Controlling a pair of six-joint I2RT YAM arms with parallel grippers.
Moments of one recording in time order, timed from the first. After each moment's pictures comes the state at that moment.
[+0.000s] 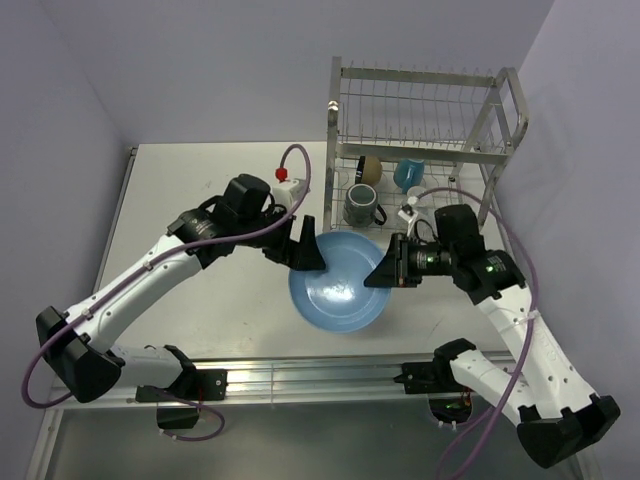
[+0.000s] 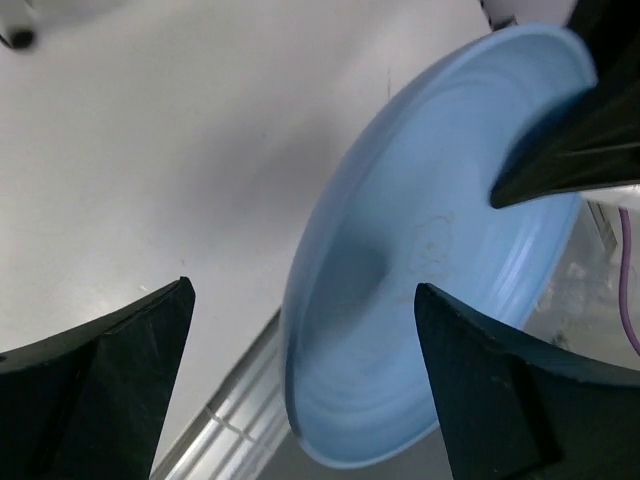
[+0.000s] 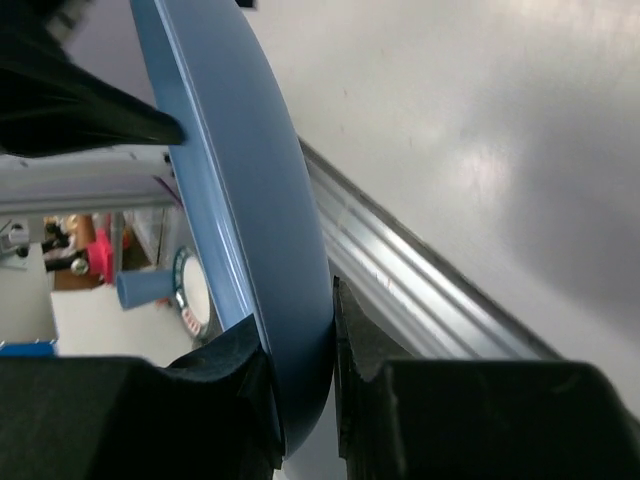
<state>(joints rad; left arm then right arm) -0.73 1.30 1.28 -0.68 0.47 -0.40 0.34 0.85 0.92 -0.84 -0.75 0.52</state>
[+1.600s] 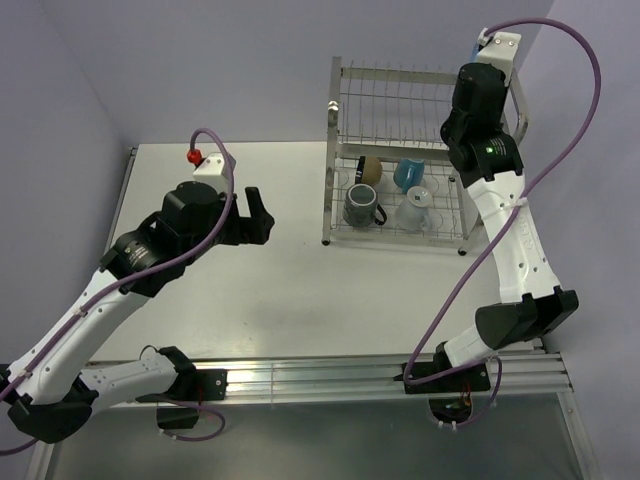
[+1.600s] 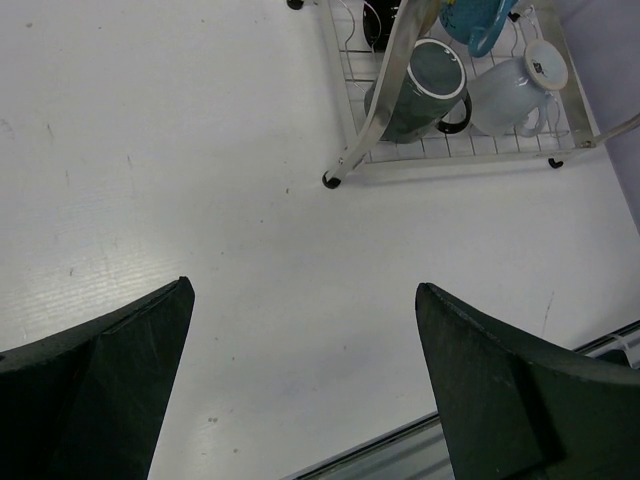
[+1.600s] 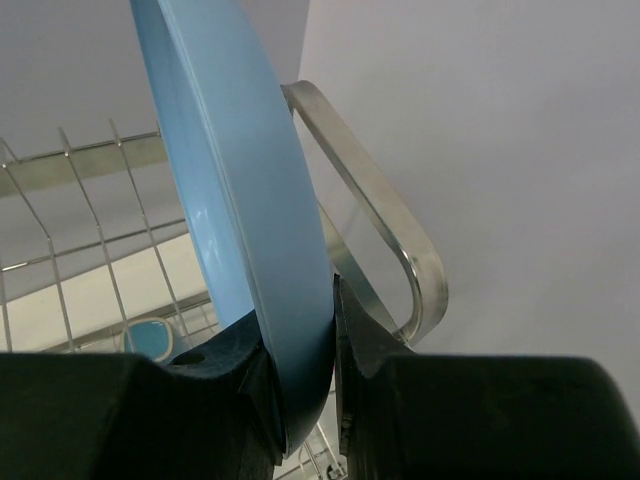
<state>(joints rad) -0.73 1.04 1.34 -0.77 -0.26 -0.47 0.21 1.51 1.87 -0.48 0.85 -0.12</state>
